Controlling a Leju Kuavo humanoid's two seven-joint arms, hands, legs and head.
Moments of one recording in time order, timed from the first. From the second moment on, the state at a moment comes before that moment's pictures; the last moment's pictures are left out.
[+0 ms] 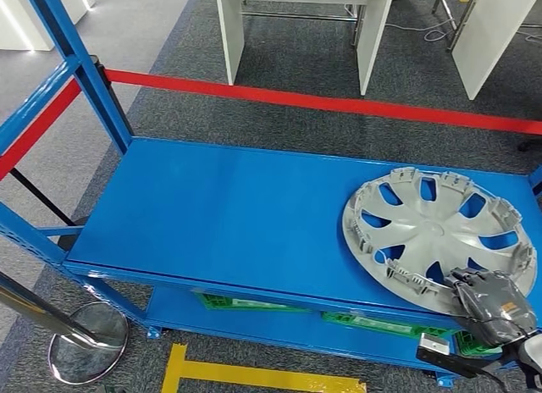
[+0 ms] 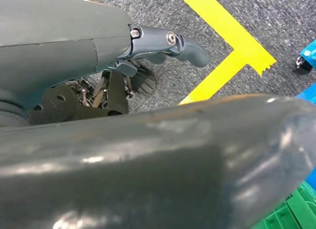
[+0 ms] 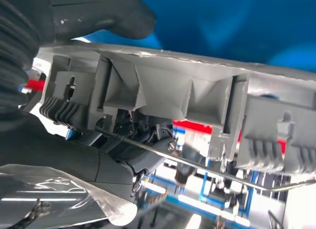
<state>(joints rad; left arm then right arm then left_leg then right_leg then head) -0.08 -0.25 1.04 -0.28 -0.26 -0.07 -0.43 0.20 -0.72 0.18 -1.76 1.06 -0.17 -0.13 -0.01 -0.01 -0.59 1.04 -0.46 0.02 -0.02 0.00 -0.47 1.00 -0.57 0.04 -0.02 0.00</state>
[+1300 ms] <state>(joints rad) -0.08 -0.25 1.04 -0.27 -0.31 -0.03 -0.43 0.26 -0.47 0.06 -1.97 1.57 -0.68 -0.25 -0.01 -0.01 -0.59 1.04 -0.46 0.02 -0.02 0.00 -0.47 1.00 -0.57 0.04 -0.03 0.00</state>
